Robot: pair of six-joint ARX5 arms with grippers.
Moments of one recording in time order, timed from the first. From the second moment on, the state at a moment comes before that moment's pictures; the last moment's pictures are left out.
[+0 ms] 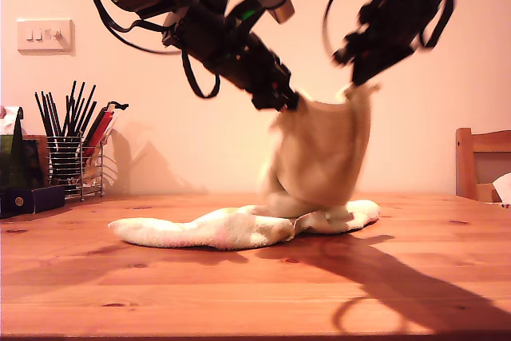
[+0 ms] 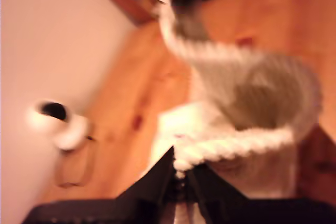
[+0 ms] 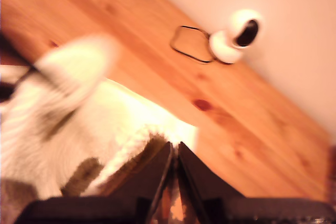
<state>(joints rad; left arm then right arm) -0.62 1.95 1.43 0.09 0.25 0.72 0.37 1.51 1.17 -0.16 0.12 -0.52</state>
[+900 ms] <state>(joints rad) -0.63 2.09 1.43 -0.05 0.41 0.61 0.35 1.71 1.20 -0.30 -0.07 -0.47</state>
